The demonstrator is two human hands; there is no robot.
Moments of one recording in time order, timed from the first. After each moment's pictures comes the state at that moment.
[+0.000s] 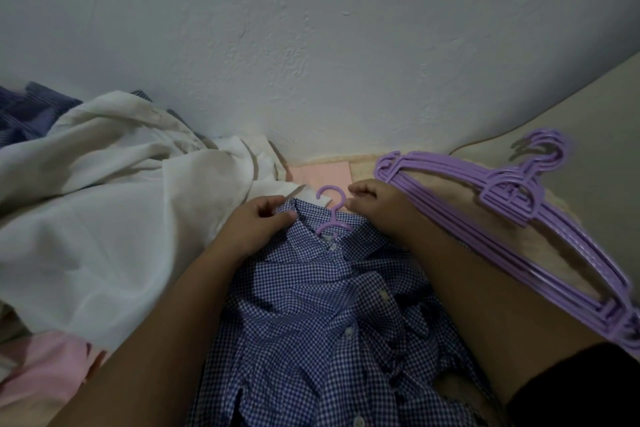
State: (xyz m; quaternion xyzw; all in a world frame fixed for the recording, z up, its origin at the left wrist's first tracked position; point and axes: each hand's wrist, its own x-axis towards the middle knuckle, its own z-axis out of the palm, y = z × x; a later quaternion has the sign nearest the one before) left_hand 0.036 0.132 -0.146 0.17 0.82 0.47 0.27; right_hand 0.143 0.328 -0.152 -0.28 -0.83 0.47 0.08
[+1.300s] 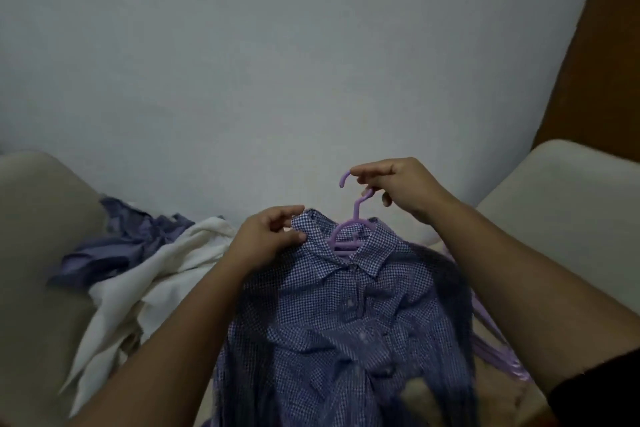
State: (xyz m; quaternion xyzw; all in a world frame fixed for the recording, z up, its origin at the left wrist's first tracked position) left_hand 0.132 0.064 0.070 0.34 0.75 0.55 0.13; right_hand 0.260 0.264 0.142 -0.12 -0.84 0.48 0.23
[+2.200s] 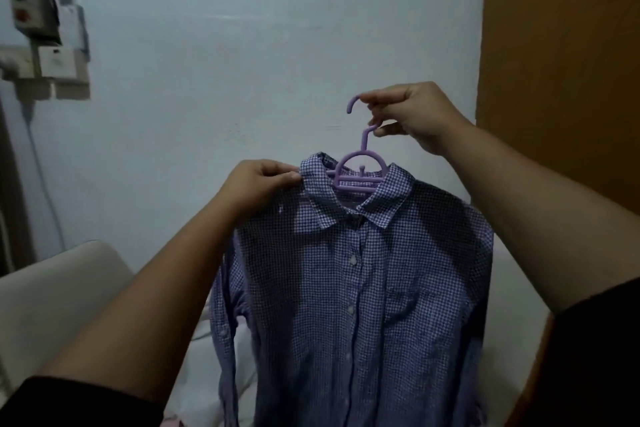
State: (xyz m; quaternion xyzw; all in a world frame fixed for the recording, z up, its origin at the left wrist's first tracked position) left_hand 0.259 -0.004 0.302 0.45 0.71 0.53 -0.10; right_hand 0.424 0.177 0.388 0.03 -0.80 0.43 0.42
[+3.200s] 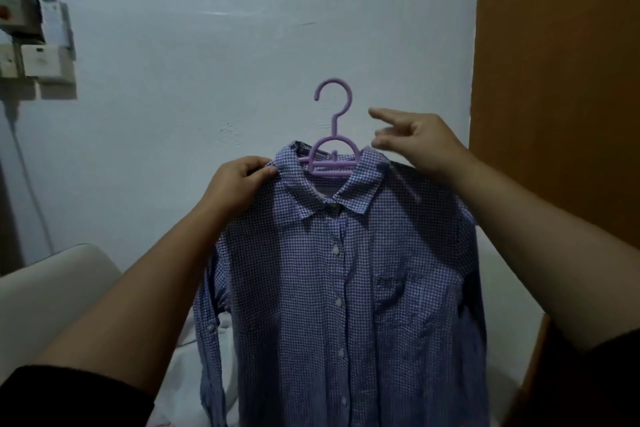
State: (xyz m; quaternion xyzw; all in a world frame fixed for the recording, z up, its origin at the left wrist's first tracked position) left_hand 0.243 -0.001 0.303 0.43 0.74 0.48 -0.19; right_hand 0.436 0.198 0.351 0.00 -0.85 0.31 0.43
